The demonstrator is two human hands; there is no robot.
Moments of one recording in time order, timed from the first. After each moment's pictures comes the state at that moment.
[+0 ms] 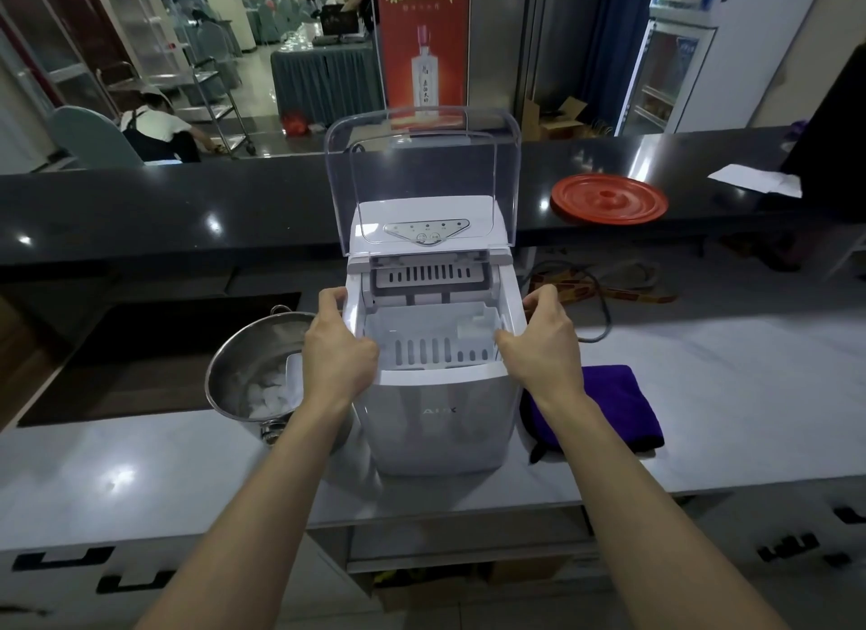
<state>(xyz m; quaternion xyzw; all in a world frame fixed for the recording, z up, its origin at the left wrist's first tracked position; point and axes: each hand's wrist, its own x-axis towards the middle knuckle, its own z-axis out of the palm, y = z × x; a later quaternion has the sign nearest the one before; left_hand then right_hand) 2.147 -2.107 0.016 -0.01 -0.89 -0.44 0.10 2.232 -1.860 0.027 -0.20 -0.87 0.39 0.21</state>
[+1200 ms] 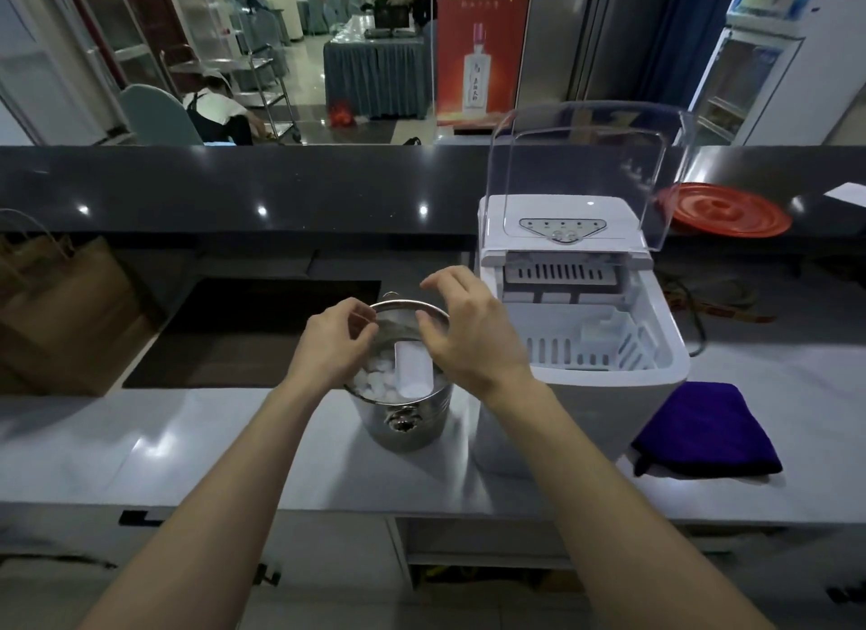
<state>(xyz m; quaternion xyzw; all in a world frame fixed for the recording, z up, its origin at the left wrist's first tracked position) 2.096 -2.288 0.013 -0.08 -0.93 -0.36 0.04 2.176 -2.084 0.065 0.10 -0.91 0.30 0.26</state>
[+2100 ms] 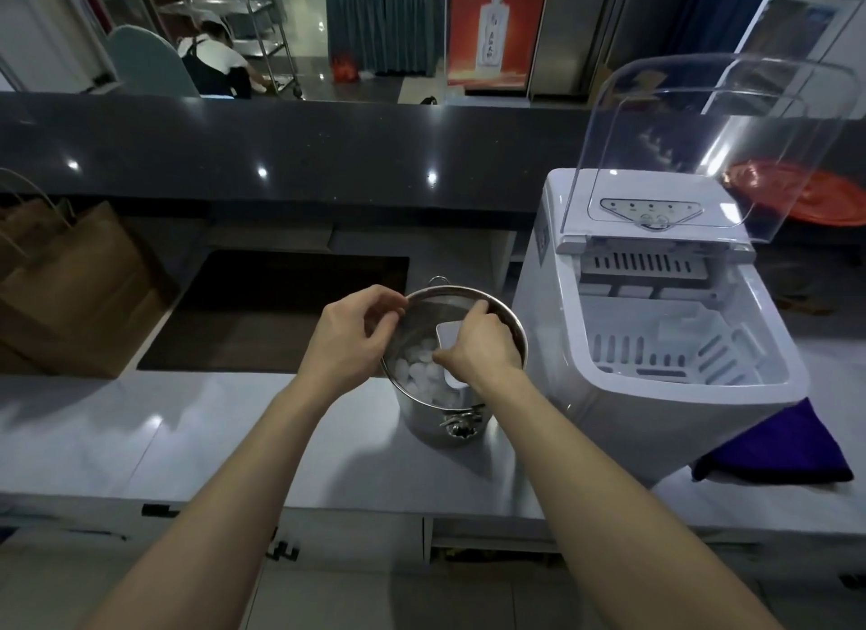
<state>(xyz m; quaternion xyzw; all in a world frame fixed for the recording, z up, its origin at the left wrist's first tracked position) 2.080 -2.333 -0.005 -0.18 -0.89 -0.42 0.07 2.096 -2.138 -0.018 -0.17 -0.96 0.23 -0.04</state>
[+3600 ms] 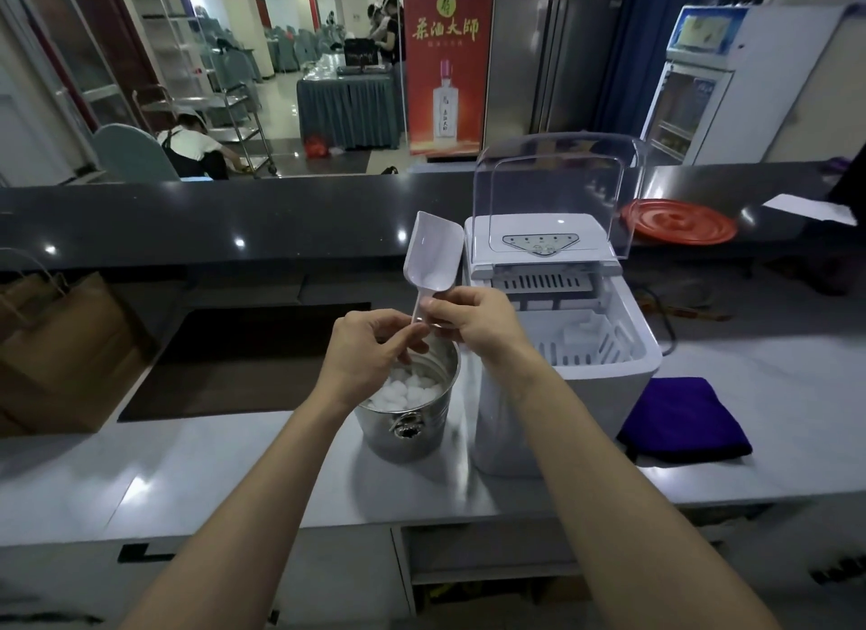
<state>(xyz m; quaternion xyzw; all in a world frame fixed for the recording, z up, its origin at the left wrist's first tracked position) 2.144 -2.257 0.059 -0.24 -0.80 -0.55 0.04 2.174 -2.080 0.089 -0.10 -0.72 0.69 0.06</state>
